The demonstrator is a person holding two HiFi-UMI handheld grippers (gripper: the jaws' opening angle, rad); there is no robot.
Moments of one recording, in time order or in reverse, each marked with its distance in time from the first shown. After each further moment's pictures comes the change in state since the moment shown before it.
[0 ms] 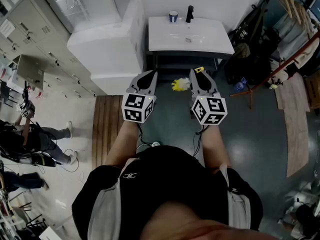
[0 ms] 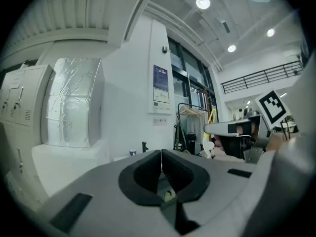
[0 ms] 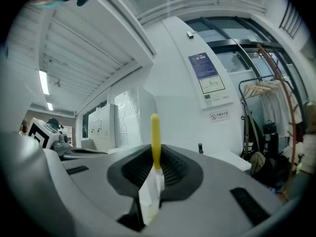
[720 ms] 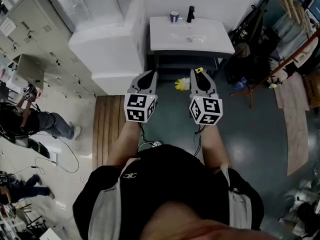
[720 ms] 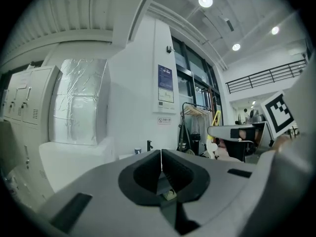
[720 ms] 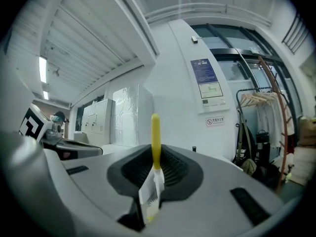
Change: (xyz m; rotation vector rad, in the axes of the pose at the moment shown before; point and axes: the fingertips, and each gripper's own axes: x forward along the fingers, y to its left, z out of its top) left arm -0.016 0.018 -0.005 -0.023 0.005 0.051; right arm 0.002 0.016 -0.008 -0.087 -0.012 -0.077
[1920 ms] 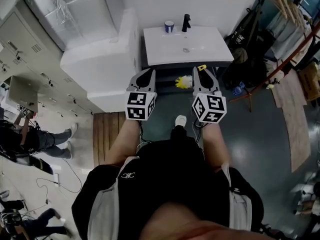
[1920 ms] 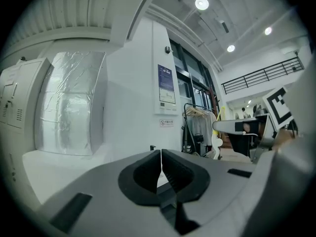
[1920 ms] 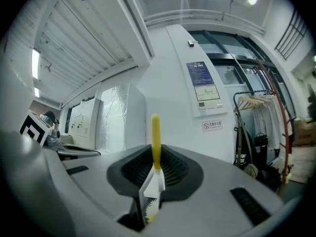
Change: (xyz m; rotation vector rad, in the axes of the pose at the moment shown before) left arm 0.090 0.072 0.012 0.044 -0.039 -0.040; right arm 0.092 -0.024 0.008 0.002 -0.062 -0.085
